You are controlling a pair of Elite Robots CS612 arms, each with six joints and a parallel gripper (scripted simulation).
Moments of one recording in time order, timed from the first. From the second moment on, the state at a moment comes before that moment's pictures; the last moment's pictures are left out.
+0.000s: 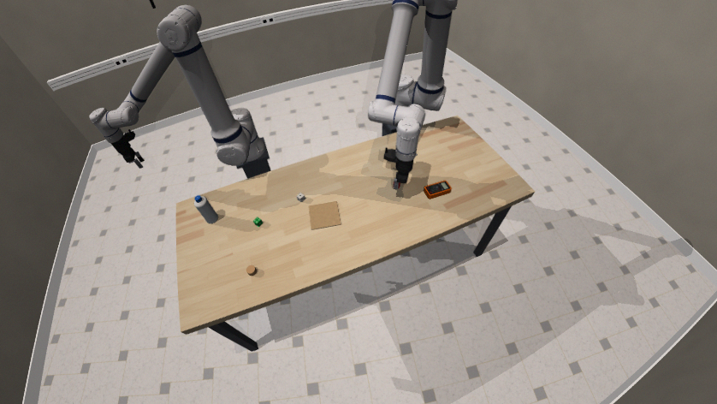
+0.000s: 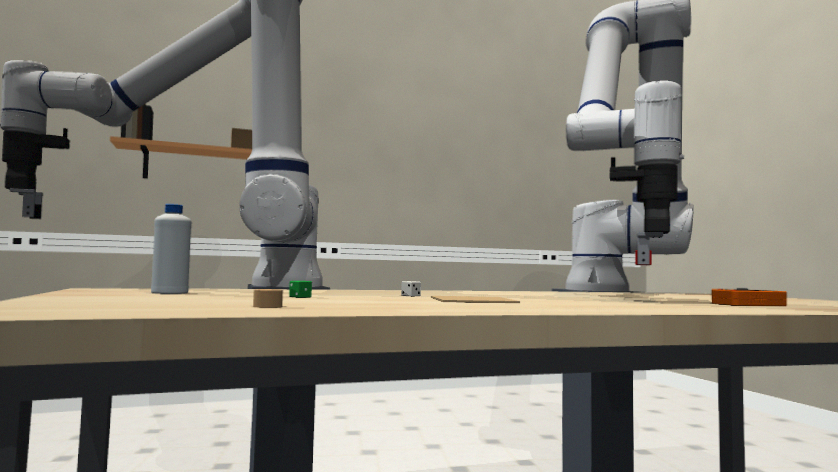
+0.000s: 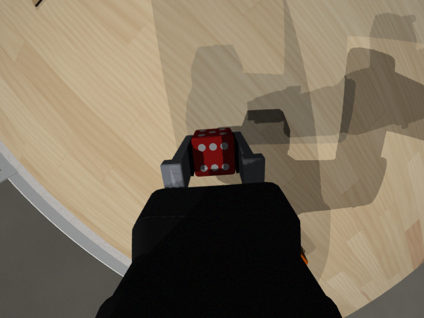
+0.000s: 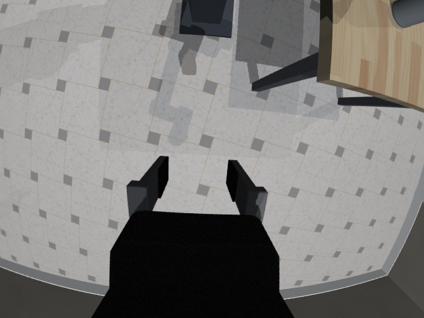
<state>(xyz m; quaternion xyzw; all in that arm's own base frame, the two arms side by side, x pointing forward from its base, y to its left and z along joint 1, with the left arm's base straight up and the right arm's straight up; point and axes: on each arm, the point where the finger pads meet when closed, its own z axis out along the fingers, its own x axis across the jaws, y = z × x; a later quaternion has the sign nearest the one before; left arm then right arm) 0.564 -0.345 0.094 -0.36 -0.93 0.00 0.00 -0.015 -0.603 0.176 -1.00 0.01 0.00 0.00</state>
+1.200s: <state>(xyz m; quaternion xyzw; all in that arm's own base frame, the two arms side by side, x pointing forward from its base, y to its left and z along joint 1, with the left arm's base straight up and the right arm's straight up) 0.543 -0.517 0.124 -0.41 -0.91 0.00 0.00 -0.015 -0.603 0.176 -1.00 0.01 0.00 0.00</state>
